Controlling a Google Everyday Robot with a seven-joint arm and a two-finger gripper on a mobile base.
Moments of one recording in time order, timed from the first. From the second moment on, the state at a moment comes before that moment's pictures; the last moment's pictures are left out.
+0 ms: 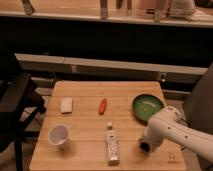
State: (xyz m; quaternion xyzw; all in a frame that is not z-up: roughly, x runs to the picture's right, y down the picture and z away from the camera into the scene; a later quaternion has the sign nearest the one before) arm 0.219 0.279 0.734 -0.28 -0.16 -0.38 0.86
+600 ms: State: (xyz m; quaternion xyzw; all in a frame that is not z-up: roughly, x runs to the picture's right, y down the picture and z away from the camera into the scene) arm 0.214 0.241 0.724 -0.27 -0.16 -0.39 0.86
